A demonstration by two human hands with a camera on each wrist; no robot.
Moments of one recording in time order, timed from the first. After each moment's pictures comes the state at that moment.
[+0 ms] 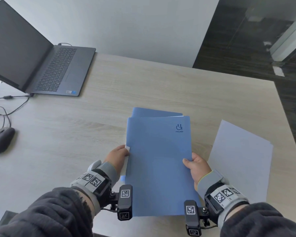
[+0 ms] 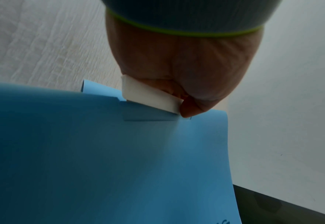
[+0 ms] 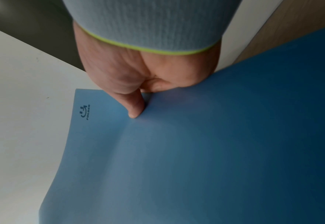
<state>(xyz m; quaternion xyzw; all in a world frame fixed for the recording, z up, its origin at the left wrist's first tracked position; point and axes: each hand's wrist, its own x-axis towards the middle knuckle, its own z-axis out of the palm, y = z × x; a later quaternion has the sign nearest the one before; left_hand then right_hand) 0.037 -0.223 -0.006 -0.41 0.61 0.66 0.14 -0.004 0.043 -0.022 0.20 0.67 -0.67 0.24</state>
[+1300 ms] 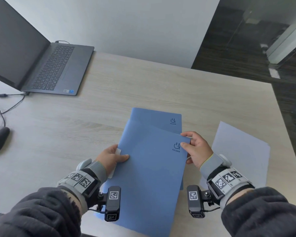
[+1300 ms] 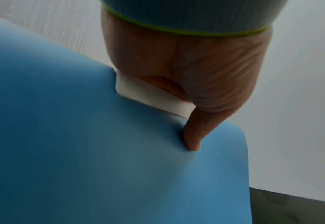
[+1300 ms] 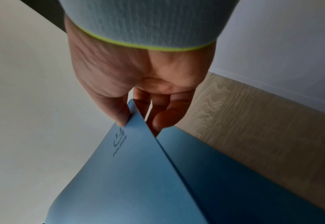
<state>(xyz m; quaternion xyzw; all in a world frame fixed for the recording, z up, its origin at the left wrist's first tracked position) 0.040 -0.251 -0.017 -0.34 0.58 0.72 0.17 -0.050 0.036 0.023 0.07 0.79 -0.57 0.21</state>
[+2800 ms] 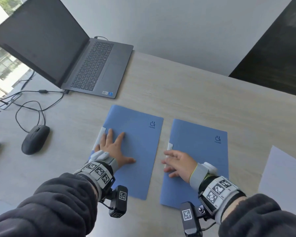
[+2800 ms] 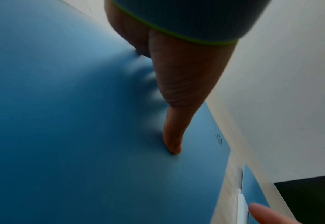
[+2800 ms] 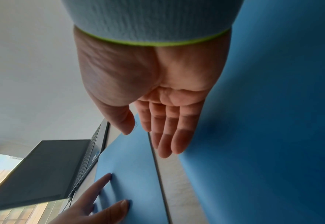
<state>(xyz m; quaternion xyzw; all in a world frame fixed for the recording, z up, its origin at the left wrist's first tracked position) 0.017 -0.402 -0.036 -0.27 0.92 0.14 0.24 -0.051 -0.149 -0.025 0.06 0.74 -0.51 0.44</state>
